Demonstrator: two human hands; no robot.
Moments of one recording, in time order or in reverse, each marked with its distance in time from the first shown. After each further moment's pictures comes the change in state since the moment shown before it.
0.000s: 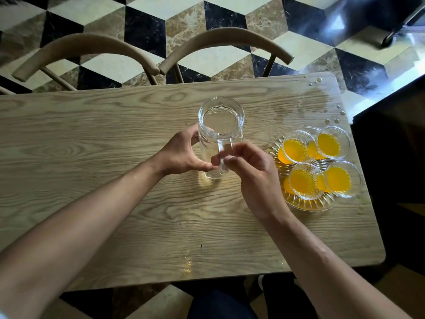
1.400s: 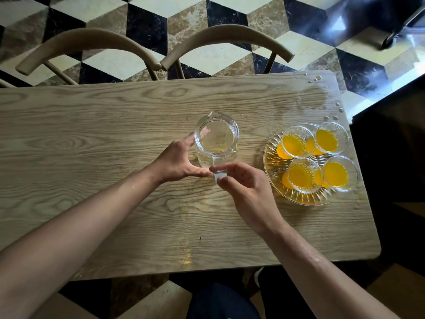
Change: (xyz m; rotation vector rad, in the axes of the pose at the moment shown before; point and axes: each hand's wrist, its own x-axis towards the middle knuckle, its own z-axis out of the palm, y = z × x) left_hand -0.026 -0.022 0.007 0.235 -0.028 -0.025; right_hand -0.032 0.029 -0.006 -0.236 -0.052 0.081
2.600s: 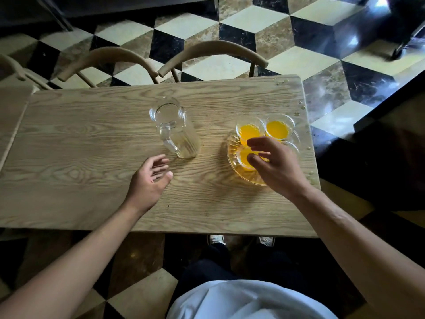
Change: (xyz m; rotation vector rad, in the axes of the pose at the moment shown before) left_hand -0.129 0.102 0.108 -0.359 0.571 -0.304; right_hand -0.036 0.006 -0.198 -0.337 -0.039 -0.199
